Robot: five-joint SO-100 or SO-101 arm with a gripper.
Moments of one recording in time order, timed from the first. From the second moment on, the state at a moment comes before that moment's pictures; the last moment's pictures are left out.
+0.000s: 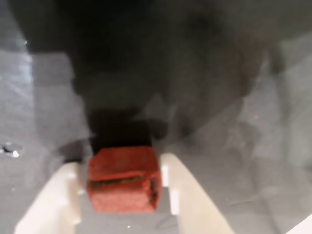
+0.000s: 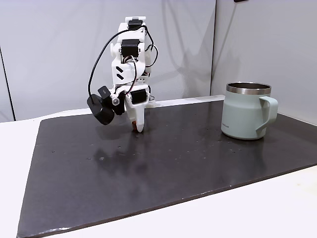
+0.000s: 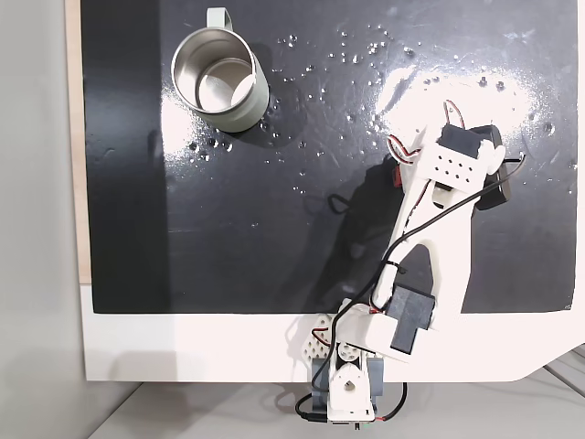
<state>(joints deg) 21.3 78.0 94.0 74.5 -29.4</state>
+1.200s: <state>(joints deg) 14.4 103.2 83.6 91.7 -24.8</state>
